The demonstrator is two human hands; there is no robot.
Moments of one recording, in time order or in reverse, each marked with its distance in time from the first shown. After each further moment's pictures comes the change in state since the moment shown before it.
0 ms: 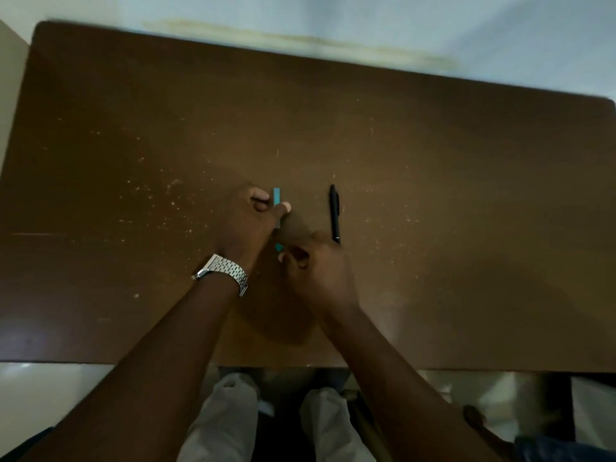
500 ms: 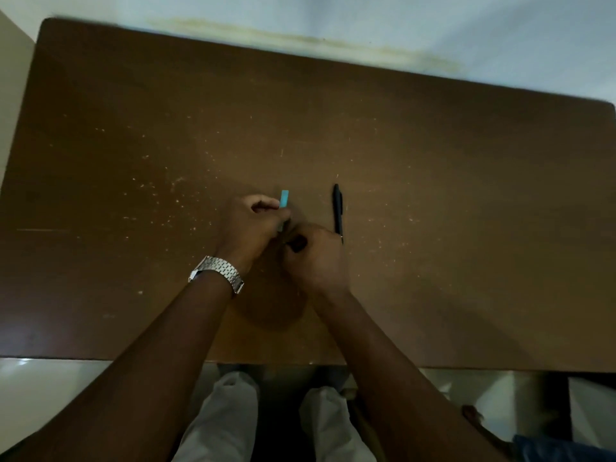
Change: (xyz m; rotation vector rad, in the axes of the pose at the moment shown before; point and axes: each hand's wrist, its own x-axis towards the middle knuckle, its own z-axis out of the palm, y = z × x) left_hand -0.001 -0.008 -0.002 -0.268 -0.145 -0.176; right_hand 0.020 -0.009 0.008 0.096 0.019 0.132
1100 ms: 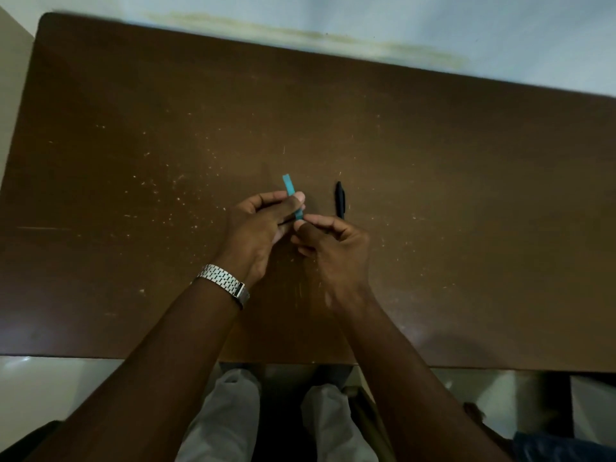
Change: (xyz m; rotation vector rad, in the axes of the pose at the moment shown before) left_hand -0.019 0.016 0.007 -0.742 -0.126 -0.220; right_hand -0.008 0.004 -0.013 0.952 0.104 0.269
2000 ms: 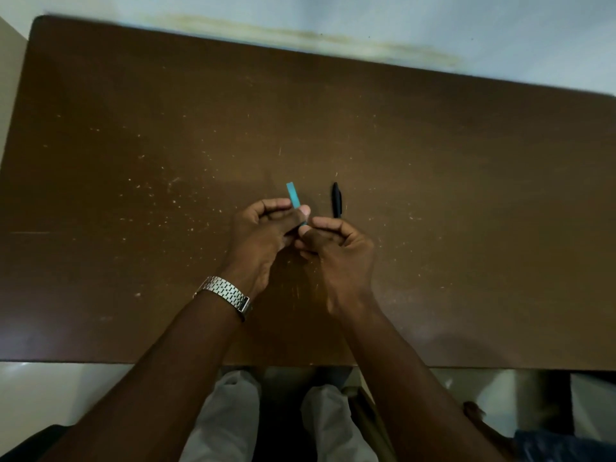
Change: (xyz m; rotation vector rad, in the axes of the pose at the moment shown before) left_hand -0.003 -0.015 0.000 0.154 0.028 0.063; right_hand -0.004 -0.001 -0.006 0.053 0.060 0.026
